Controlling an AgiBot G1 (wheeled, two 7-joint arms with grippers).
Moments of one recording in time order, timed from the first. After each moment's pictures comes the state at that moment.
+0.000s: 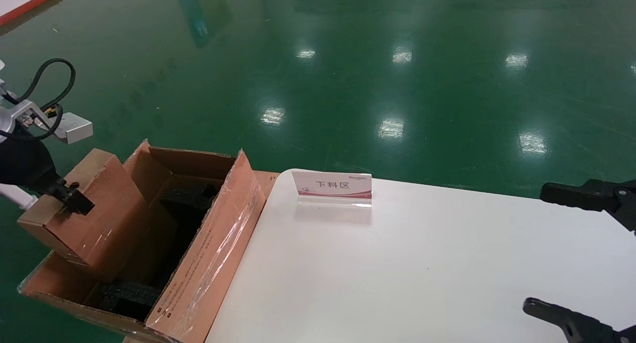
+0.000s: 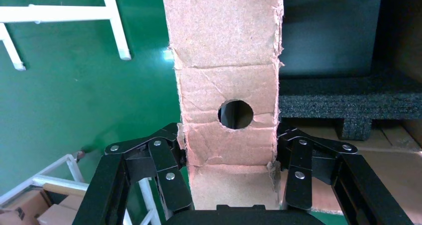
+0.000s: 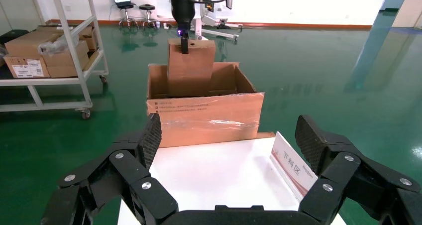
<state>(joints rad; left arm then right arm) -2.32 0.69 2.04 -0.55 1.55 1.42 -1.09 1.08 -0.60 -0.30 1.28 -0.72 -1.49 0.18</state>
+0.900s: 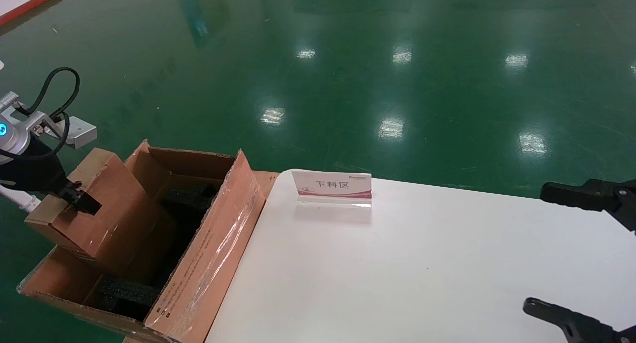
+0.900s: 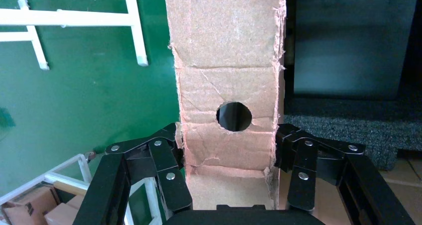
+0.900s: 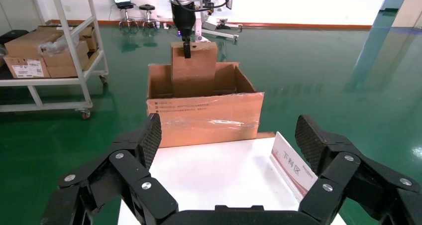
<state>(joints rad) -2.30 0.62 2.07 -0.79 1.65 1.31 -1.33 1.08 -0.60 -0.30 1.28 -0.72 -1.49 0.18</state>
